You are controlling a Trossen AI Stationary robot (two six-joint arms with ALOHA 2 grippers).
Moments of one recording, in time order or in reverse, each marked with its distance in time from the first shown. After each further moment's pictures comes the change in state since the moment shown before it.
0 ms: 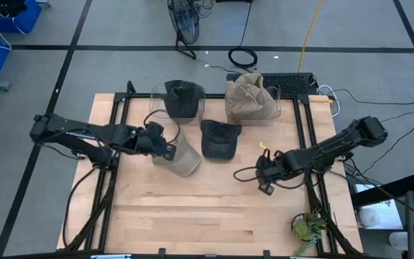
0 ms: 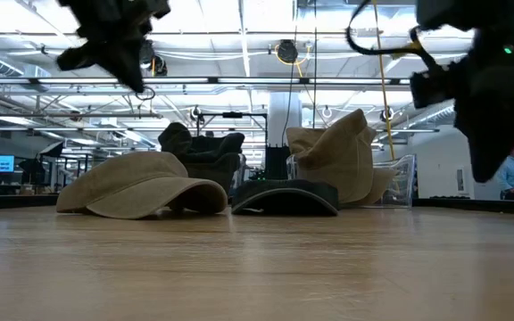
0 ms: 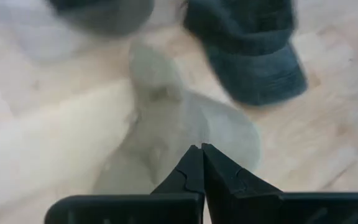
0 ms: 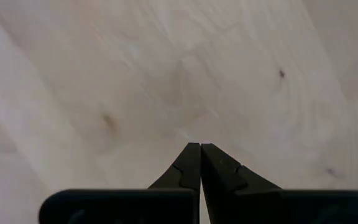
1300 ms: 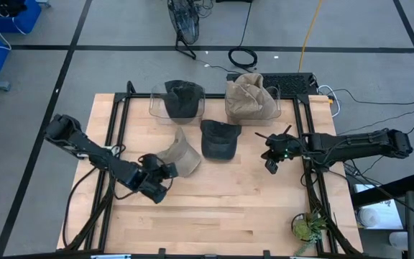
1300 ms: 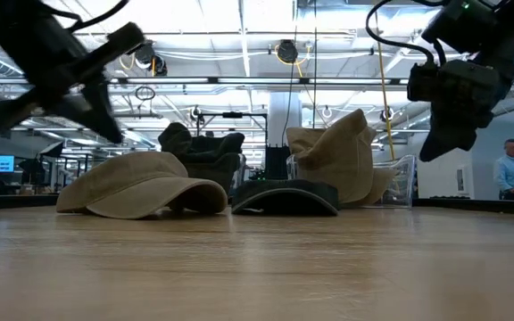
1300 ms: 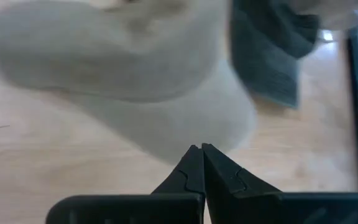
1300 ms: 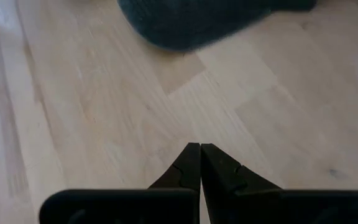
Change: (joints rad) left arm -0.396 0.224 -0.231 0.302 -0.290 -0.991; right arm -0.397 -0.498 -0.321 0.382 -0.108 -0.321
